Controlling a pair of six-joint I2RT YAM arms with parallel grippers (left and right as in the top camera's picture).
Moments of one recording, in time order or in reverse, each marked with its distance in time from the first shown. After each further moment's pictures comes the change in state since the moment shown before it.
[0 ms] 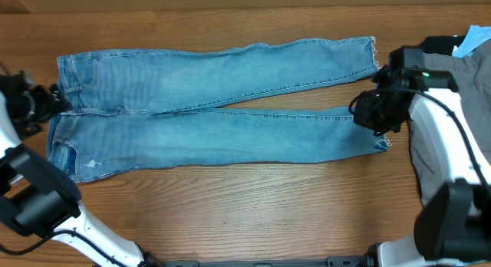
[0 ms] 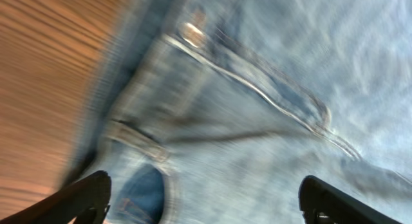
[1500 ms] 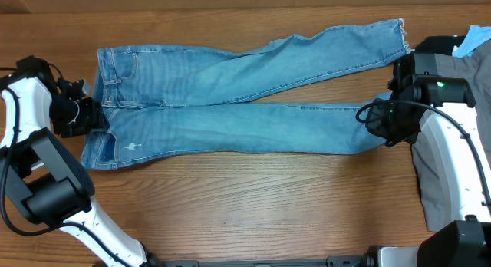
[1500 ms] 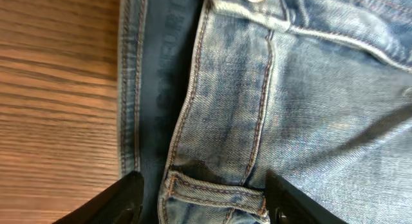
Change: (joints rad) left arm -0.138 0.008 -0.224 0.115 -0.045 0.197; right arm 0.000 -0.176 0.000 -0.150 0.167 0.099
